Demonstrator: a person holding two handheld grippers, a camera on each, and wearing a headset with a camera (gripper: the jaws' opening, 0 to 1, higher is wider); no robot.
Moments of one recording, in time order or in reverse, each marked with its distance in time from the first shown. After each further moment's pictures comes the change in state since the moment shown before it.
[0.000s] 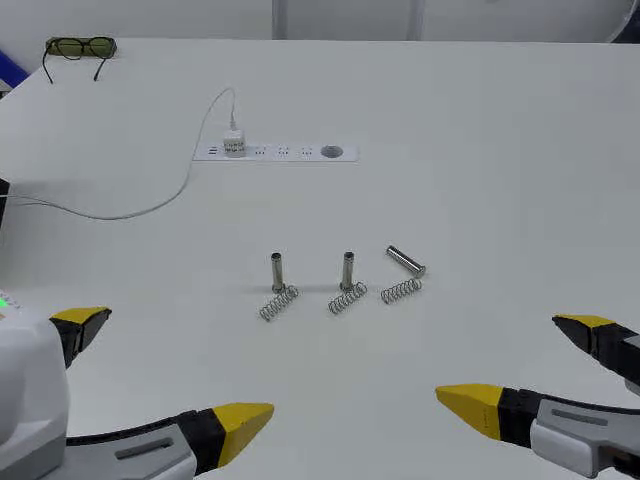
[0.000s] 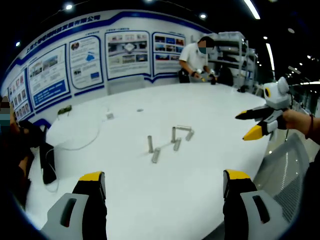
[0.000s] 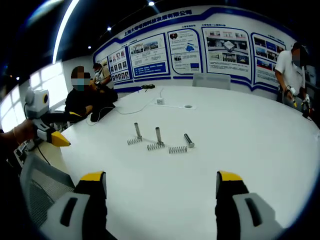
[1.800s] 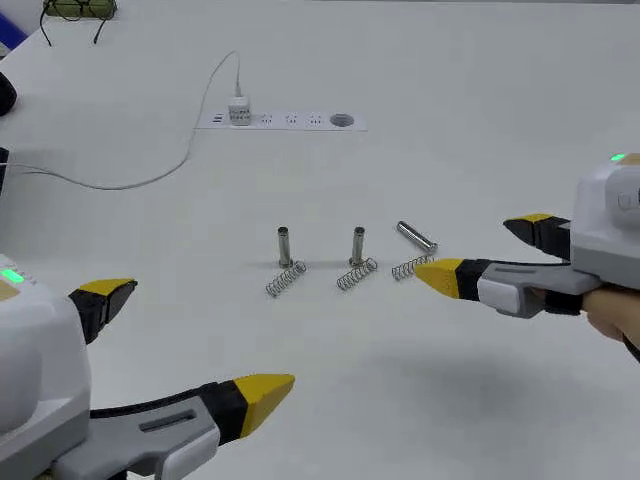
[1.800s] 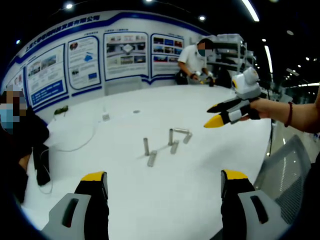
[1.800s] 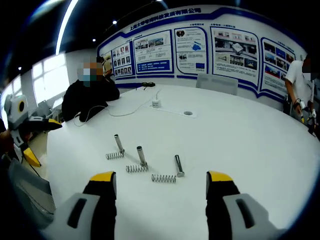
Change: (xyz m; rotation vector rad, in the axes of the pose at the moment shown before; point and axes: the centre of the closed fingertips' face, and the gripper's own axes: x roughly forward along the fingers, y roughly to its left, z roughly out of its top) left arm 0.018 -0.005 0.001 -0.010 -0.015 -0.023; right arm 0.090 -0.039 0.044 -0.078 0.022 0.010
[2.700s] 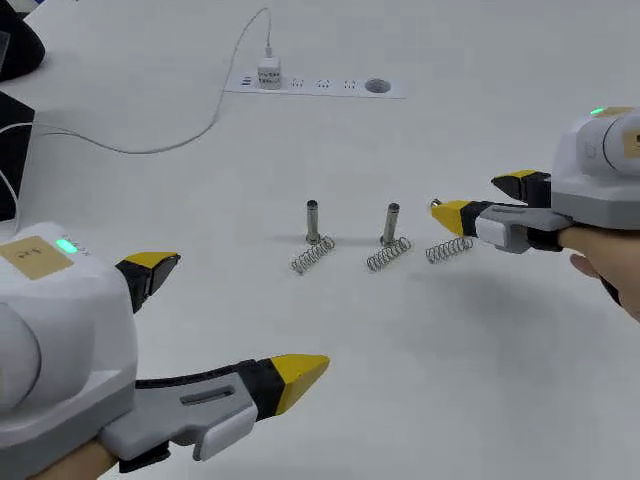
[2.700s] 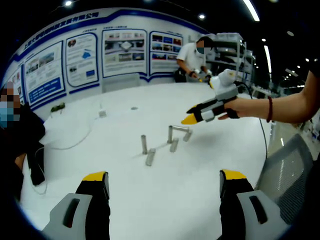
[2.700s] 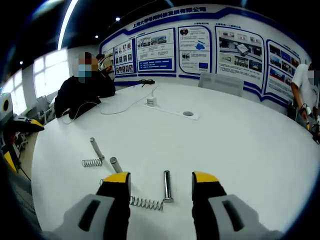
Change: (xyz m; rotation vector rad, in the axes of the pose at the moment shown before) left arm 0.017 0.000 -0.008 -0.008 0.015 -0.020; right arm 0.076 -0.024 0.003 -0.039 0.001 0.009
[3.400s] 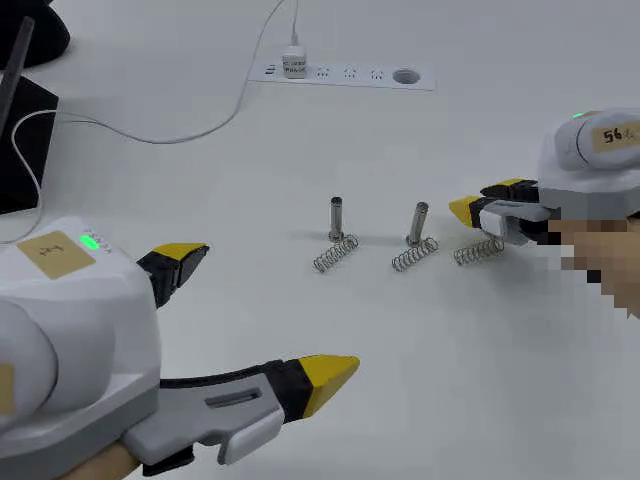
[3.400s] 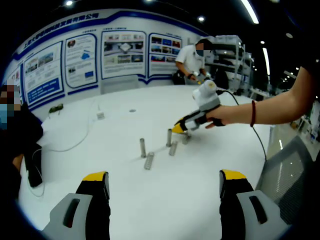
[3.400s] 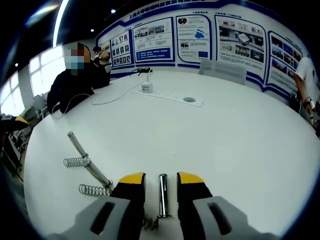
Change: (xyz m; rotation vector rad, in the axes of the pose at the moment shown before) left arm 0.006 0.000 0.006 -0.004 -0.020 -0.019; right arm 0.051 -0.007 -0.020 0.031 0.090 0.001
